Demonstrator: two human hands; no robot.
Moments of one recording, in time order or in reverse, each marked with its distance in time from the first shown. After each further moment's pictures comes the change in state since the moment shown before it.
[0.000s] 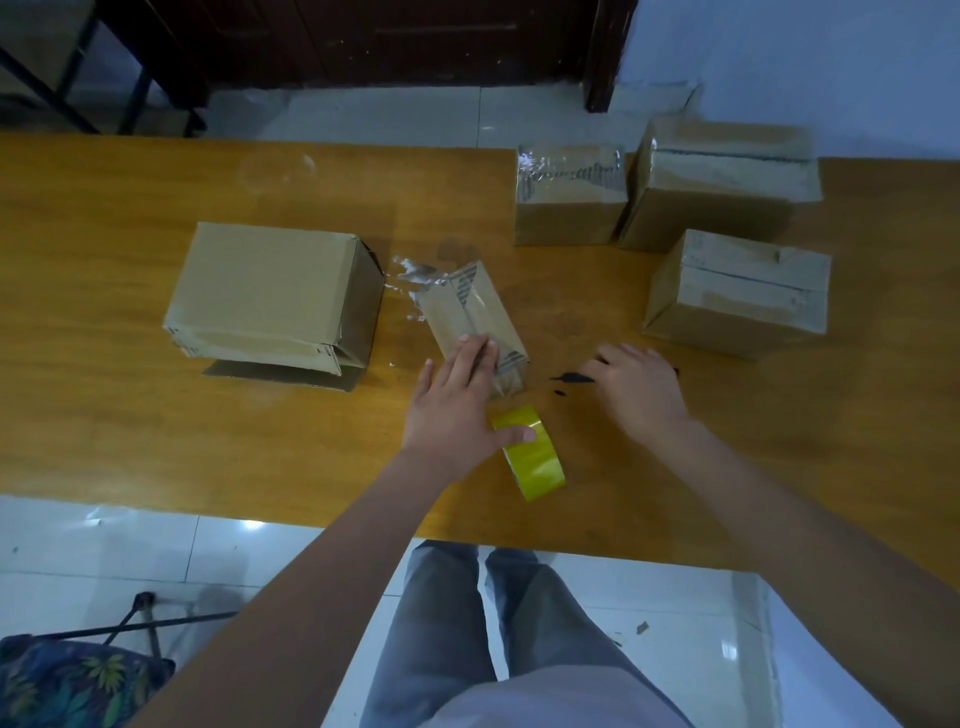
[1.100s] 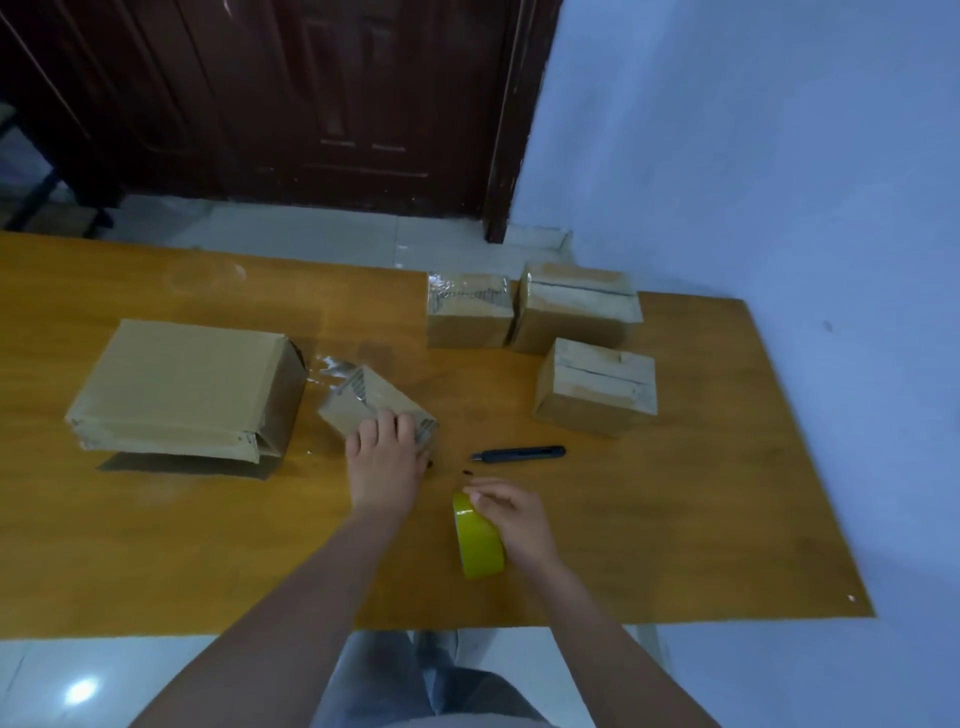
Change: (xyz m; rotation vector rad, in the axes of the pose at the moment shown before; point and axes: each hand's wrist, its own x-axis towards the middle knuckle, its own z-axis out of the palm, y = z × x) left_hand 0.028 0.015 0.014 0.146 0.352 -0.093; right_hand -0.058 -0.059 -0.012 1.452 0.027 0.584
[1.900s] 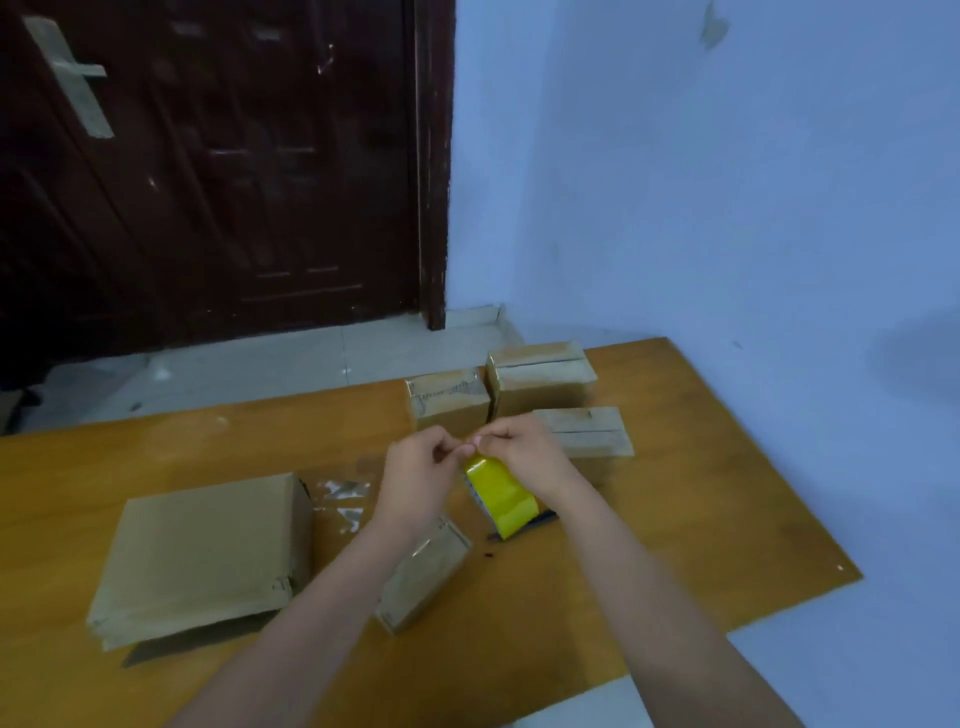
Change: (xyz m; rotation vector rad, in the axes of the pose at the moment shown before) left_hand 0.058 -0.005 -0.138 -1.003 -0.065 0.226; right_hand 0.015 -0.180 0.001 -0.230 0.177 -0.265
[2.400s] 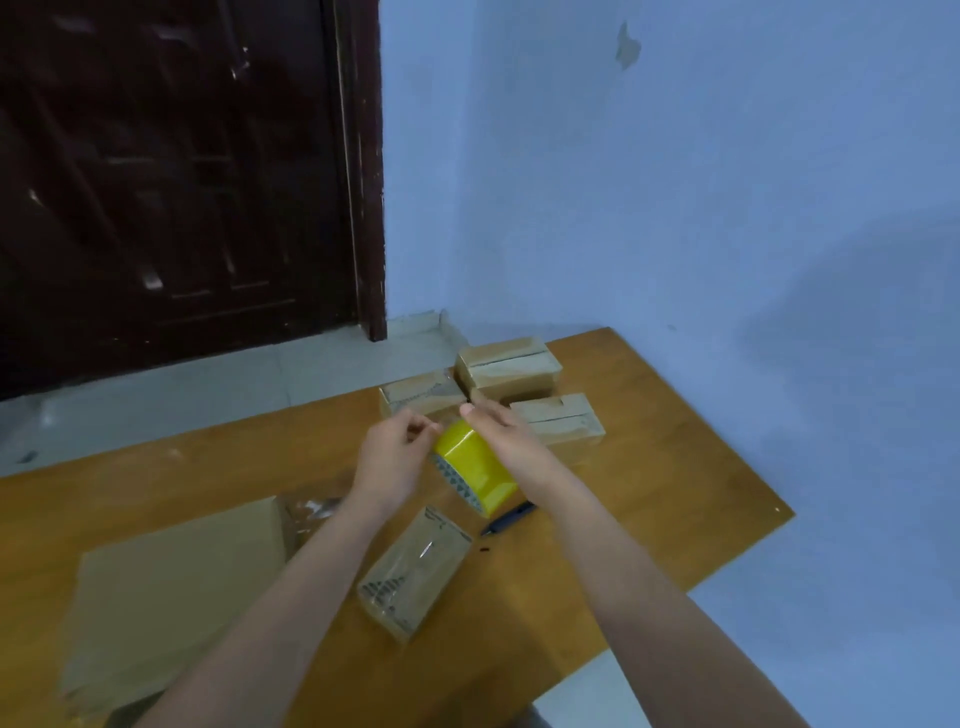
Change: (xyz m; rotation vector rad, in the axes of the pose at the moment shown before) left_hand 0.027 -0.021 -0.034 -0.103 -0.123 0.013; right_hand -0.025 -0.041 0.029 0.162 0.089 0.126
